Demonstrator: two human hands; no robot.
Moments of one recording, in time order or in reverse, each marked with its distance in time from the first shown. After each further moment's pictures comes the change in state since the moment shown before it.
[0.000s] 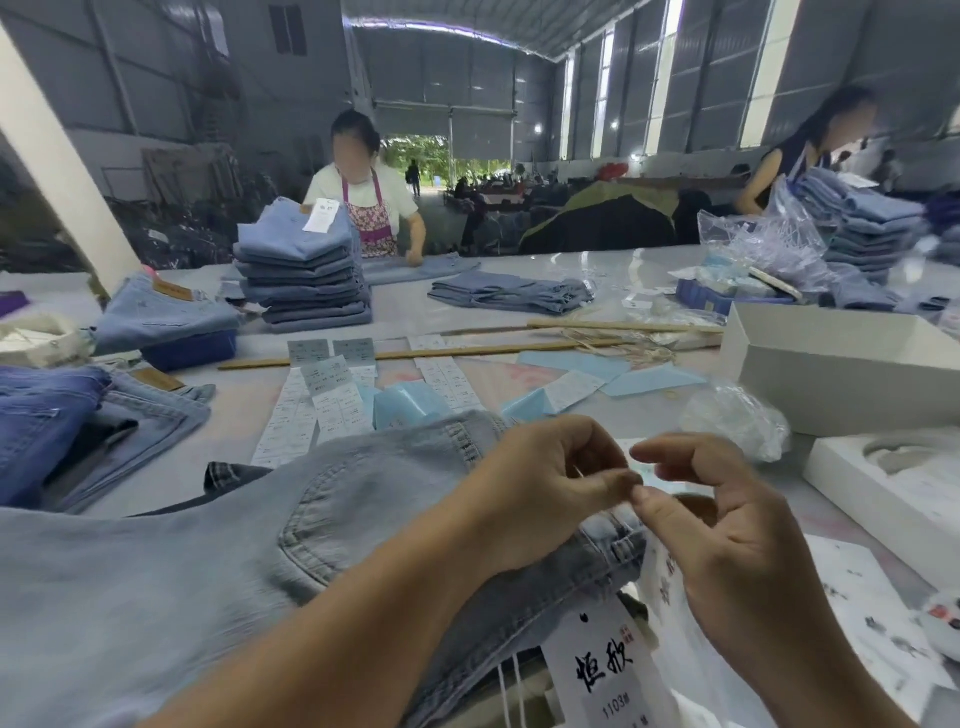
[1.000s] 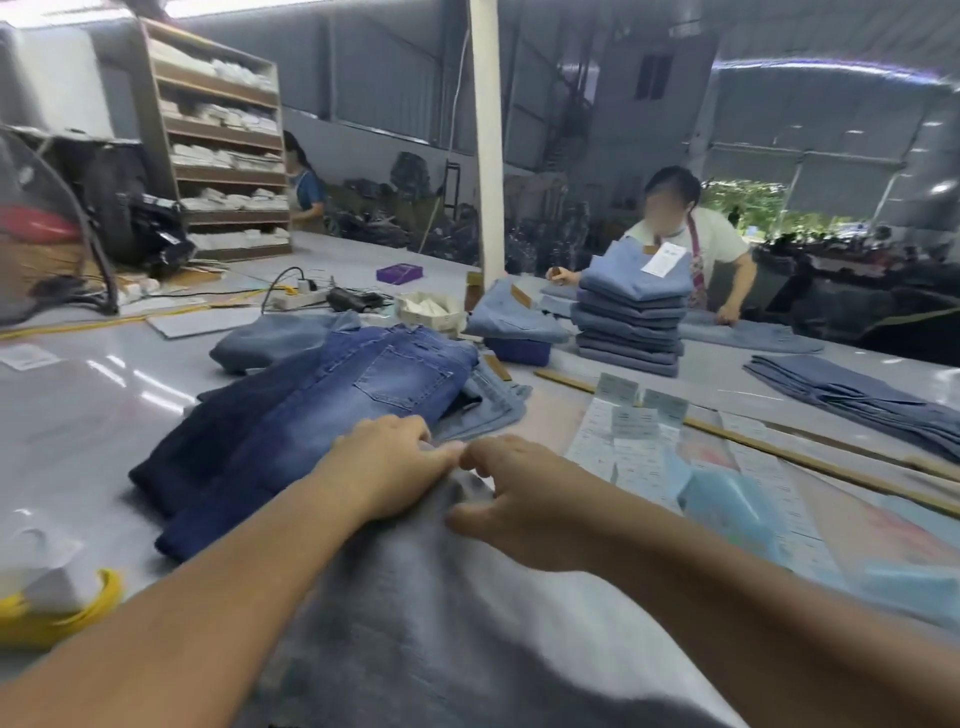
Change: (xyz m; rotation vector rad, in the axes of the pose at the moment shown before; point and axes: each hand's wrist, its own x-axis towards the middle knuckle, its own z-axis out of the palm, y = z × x) left_hand -0.225 -0.095 -0.266 0.841 0.582 -1.043; right_hand 0.020 -0.157 0.320 -0.320 -1.182 -0.606
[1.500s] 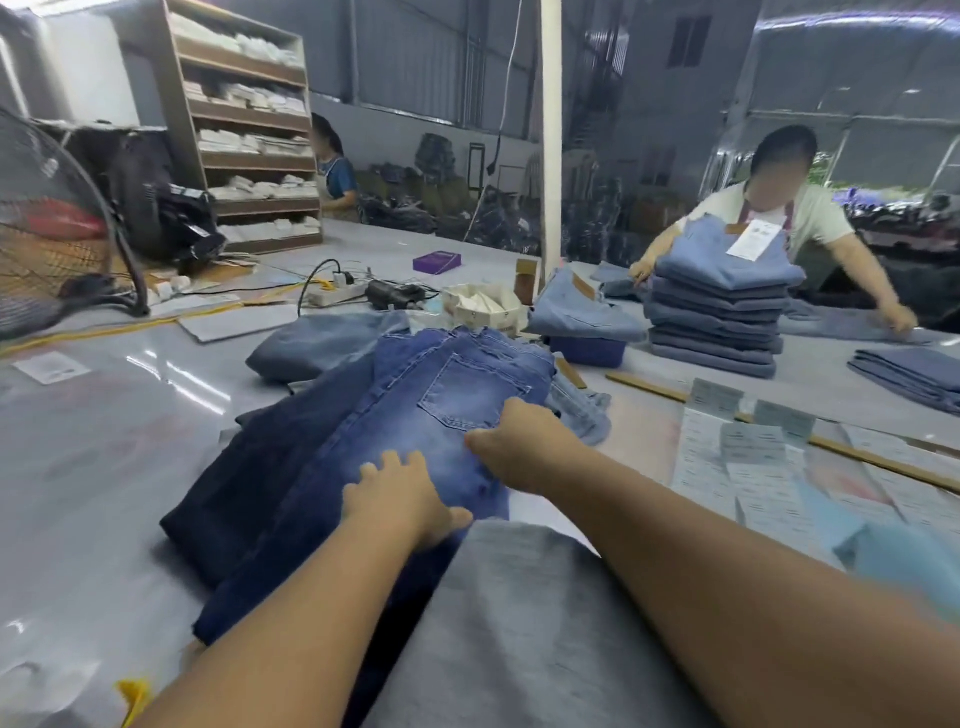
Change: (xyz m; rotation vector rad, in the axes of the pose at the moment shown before) left_hand 0.112 -0.110 0.056 0.075 -0.138 -0.310; right_hand 0.212 -0.002 0.060 0.149 0.046 0.375
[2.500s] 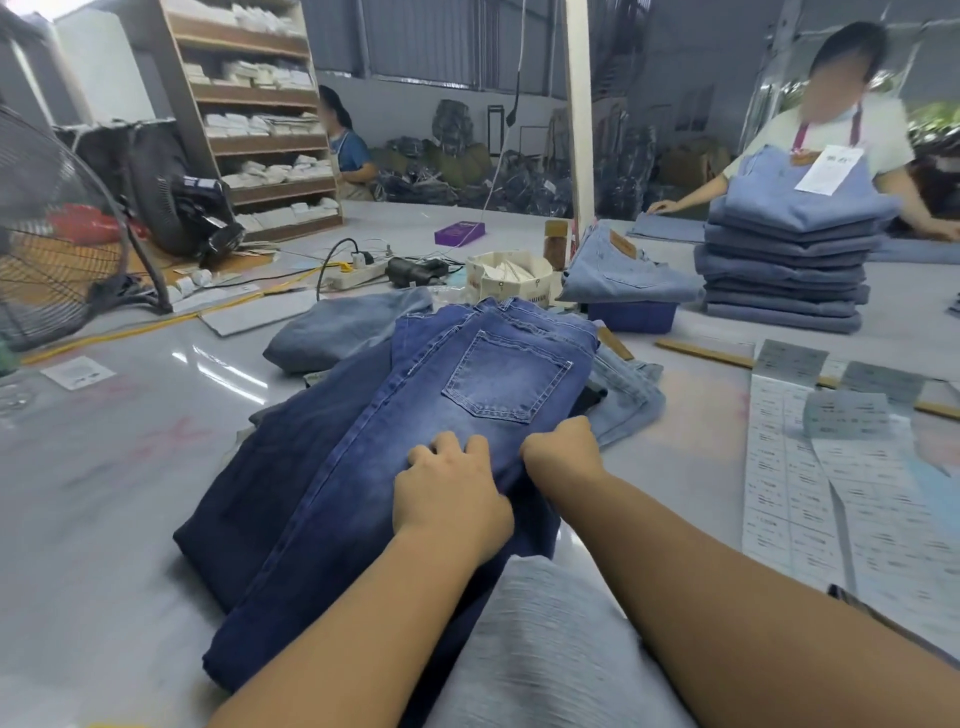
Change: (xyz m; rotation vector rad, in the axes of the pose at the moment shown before) left_hand 0.021 0.021 0.019 0.190 0.224 0.140; right_hand 0.083 0.043 0.074 0.702 0.118 0.360
